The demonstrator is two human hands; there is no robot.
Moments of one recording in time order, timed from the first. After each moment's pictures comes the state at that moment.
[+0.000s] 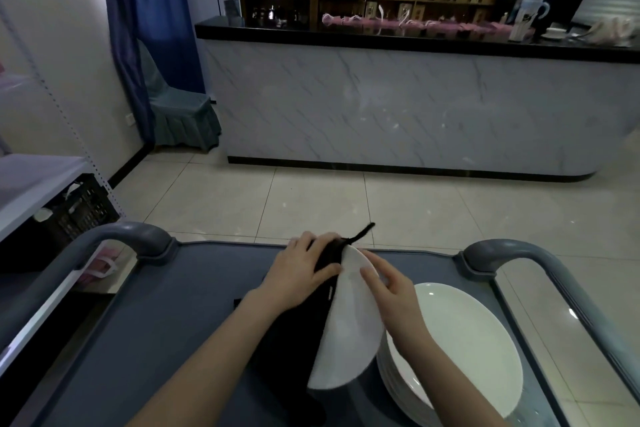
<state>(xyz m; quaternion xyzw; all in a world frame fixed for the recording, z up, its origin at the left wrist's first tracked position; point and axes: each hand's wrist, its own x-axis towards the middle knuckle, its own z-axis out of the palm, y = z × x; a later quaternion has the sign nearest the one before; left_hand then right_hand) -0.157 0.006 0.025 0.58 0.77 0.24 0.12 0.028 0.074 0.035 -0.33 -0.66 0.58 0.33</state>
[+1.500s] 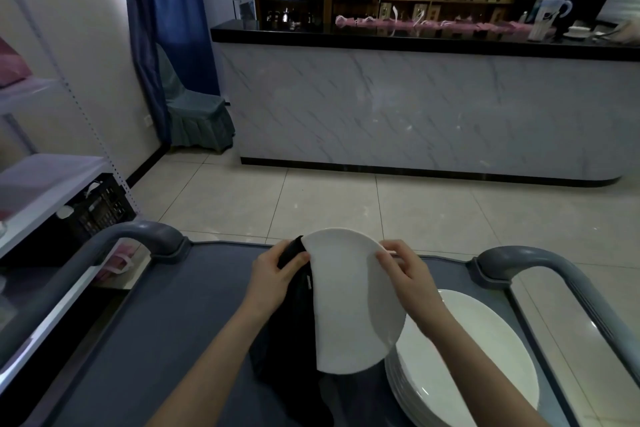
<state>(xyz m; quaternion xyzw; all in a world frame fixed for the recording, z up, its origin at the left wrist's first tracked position) -0.167 -0.029 0.026 0.35 0.70 0.59 0.18 0.024 0.102 0.060 -0.33 -0.73 0.53 0.28</state>
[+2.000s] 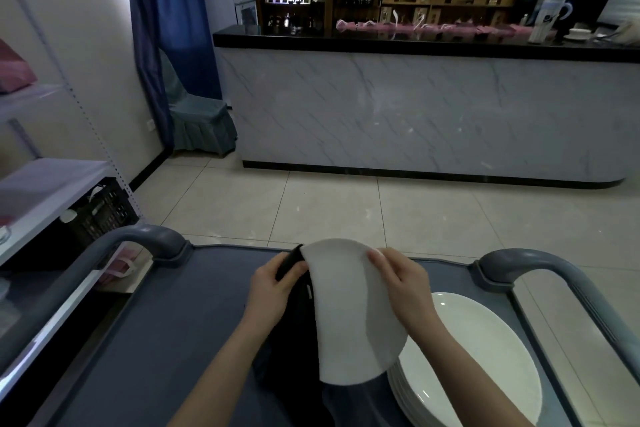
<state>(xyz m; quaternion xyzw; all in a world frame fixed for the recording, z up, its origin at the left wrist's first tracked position) -0.152 -0.039 0.025 0.32 0.69 0.62 0.19 0.014 0.097 0.050 -0.32 -0.76 0.46 0.33</state>
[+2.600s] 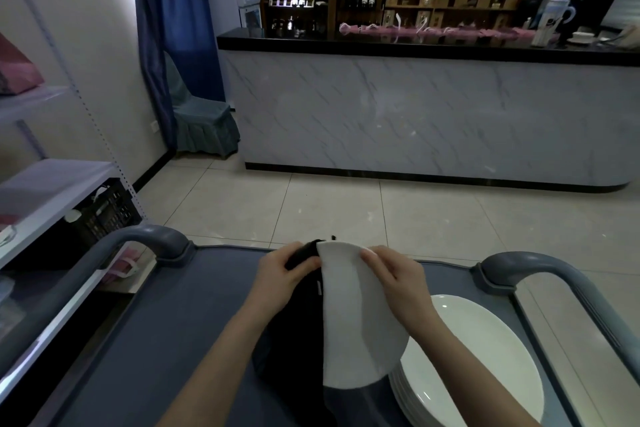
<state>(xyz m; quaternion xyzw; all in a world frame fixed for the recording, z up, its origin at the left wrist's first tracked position) -0.162 -0.032 0.044 0.38 0.71 0.56 0.20 0.011 0.095 0.061 -0.27 -0.80 0.42 0.32</state>
